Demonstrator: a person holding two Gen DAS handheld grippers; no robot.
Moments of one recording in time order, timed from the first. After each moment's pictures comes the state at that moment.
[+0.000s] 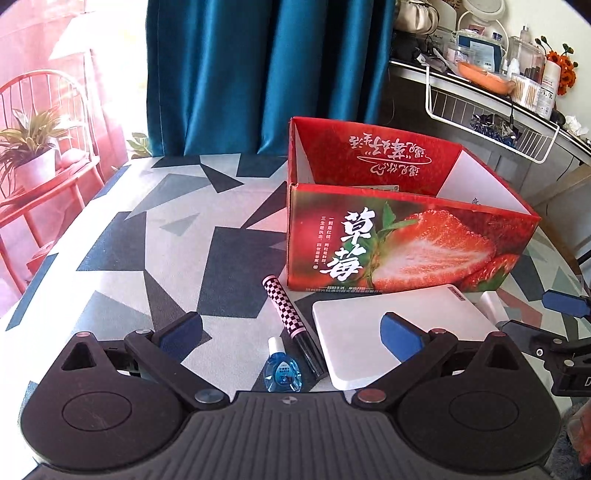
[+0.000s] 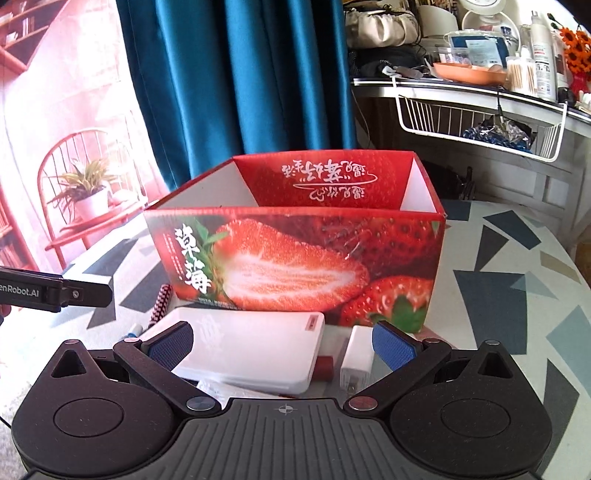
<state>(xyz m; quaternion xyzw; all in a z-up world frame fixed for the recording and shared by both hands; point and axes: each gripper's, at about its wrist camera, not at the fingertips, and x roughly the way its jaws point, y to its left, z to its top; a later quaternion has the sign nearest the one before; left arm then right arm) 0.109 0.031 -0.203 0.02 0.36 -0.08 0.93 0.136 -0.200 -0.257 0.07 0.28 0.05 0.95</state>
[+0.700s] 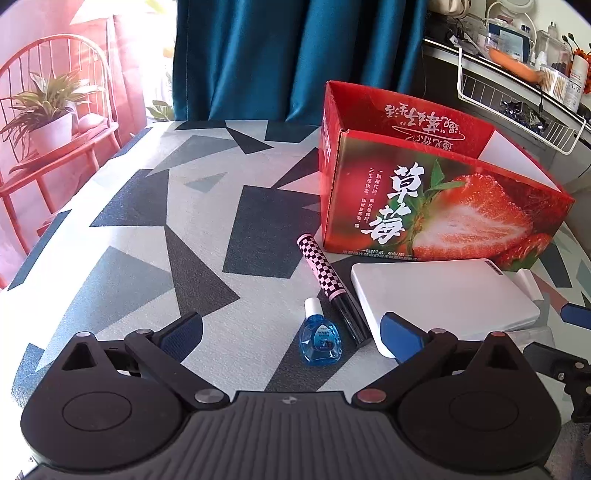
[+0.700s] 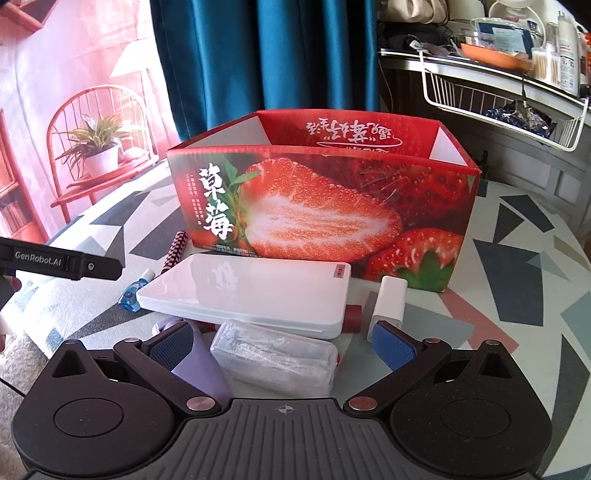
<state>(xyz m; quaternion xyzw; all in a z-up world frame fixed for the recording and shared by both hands) 0.112 0.052 -0.232 0.00 0.39 -0.05 0.92 0.131 -0.175 -0.278 0.05 0.33 0.07 0.94</state>
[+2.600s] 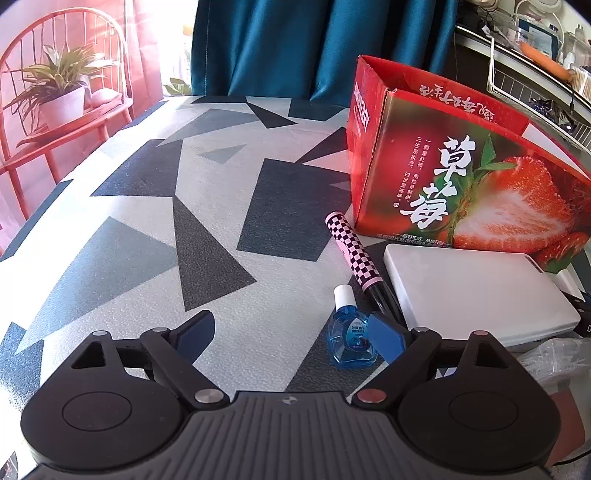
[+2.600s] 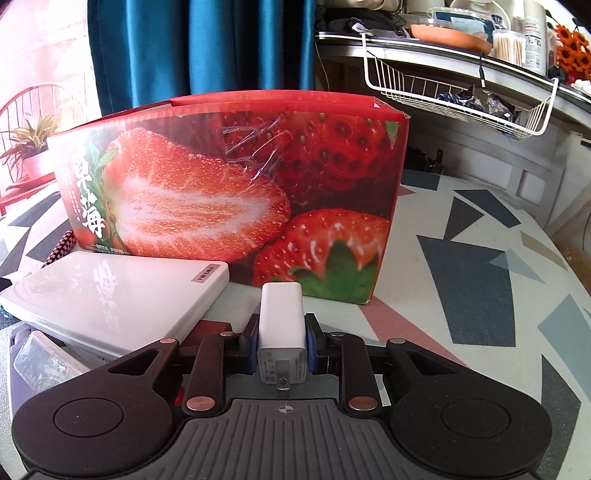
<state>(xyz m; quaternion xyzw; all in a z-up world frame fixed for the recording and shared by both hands) 0.132 0.062 -0.263 -0.01 0.41 -0.03 0.91 0.183 -0.234 -0.336 0.02 0.31 0.00 0.95</state>
